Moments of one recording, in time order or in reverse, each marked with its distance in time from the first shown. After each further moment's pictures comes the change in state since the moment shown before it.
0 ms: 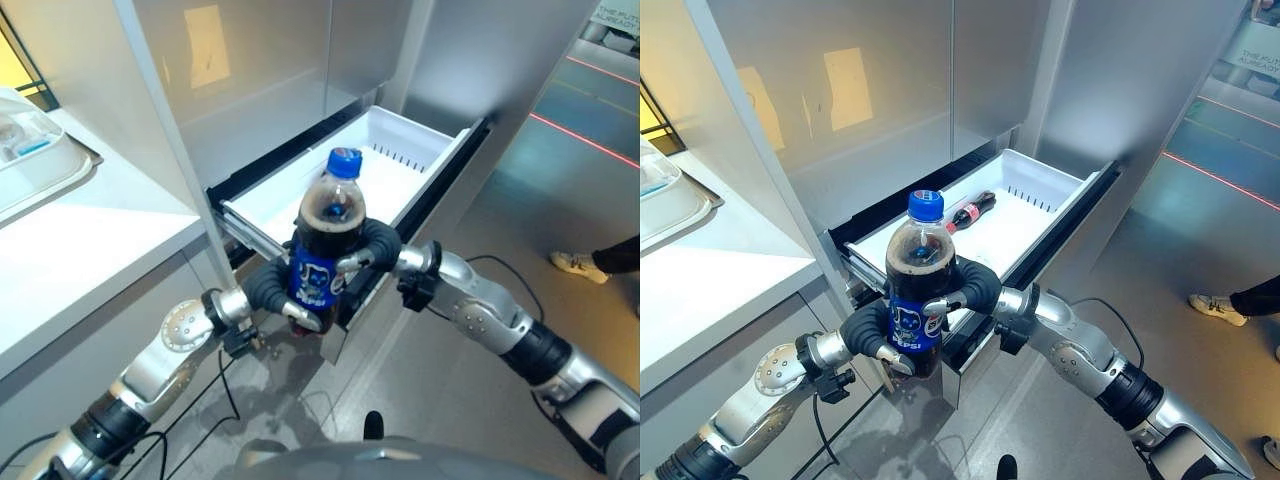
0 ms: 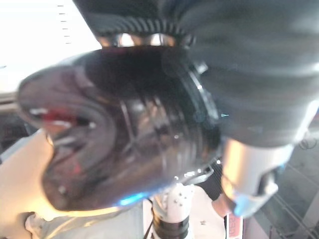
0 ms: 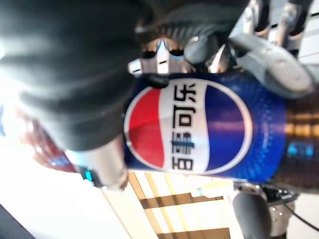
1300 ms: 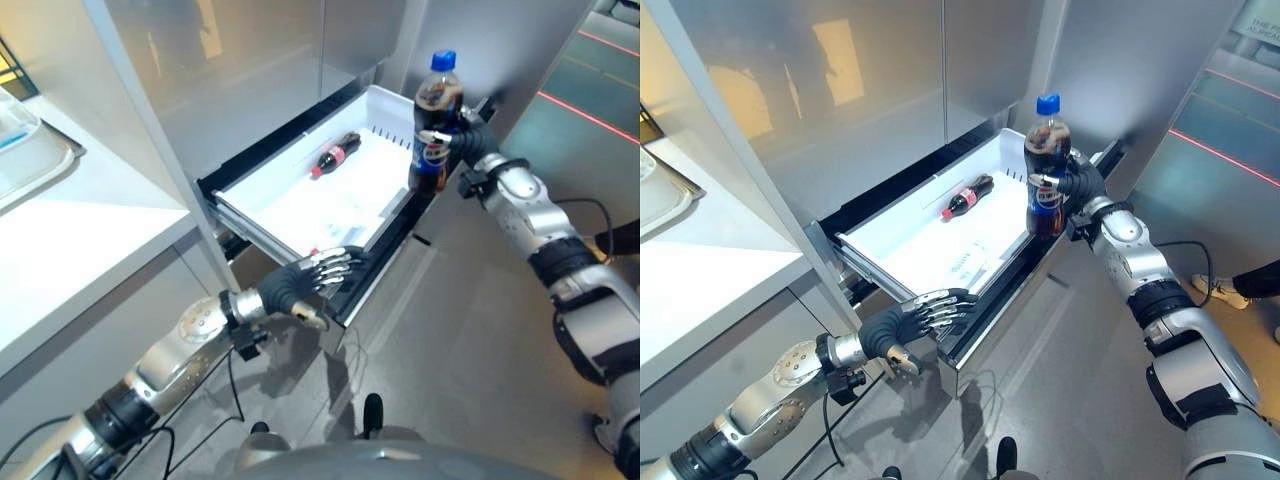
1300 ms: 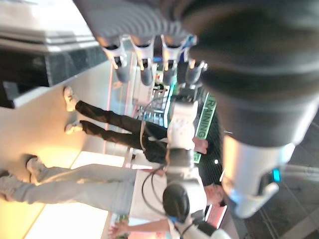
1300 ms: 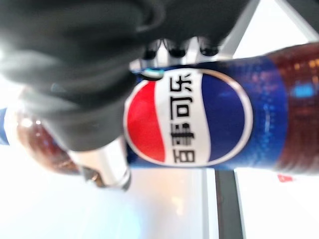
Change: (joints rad) left arm -0.109 0.007 -0.126 0.033 -0.187 0.106 -0.043; right arm -0.504 -0.084 -0.141 0.870 -0.287 -0.161 -0.417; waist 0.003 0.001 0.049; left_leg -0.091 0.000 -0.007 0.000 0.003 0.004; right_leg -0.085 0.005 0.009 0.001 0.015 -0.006
